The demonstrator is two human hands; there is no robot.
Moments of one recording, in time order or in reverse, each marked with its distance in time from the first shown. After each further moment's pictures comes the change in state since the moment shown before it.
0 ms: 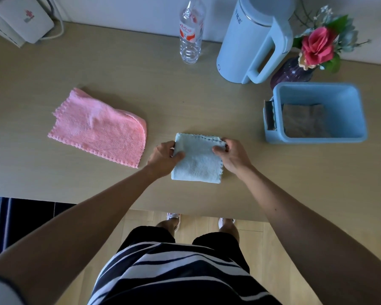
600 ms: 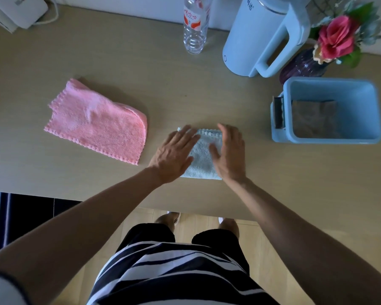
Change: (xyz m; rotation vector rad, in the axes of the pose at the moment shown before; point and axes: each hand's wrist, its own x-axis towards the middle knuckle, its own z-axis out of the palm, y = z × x) left_hand 0.011 -0.013 0.016 0.722 0.108 0.766; right_hand -0.007 -0.002 0.029 -0.412 0.355 -0.355
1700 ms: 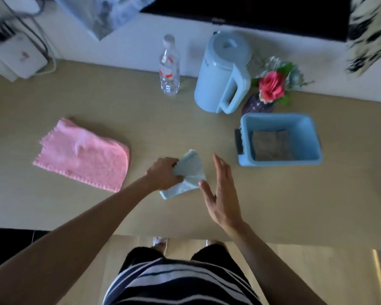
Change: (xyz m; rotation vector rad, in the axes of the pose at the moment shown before) left_hand 0.056 0.041 -0.057 -0.401 -0.275 -0.509; right_hand -0.051 -0.005 -0.092 0.279 0.017 -0.018
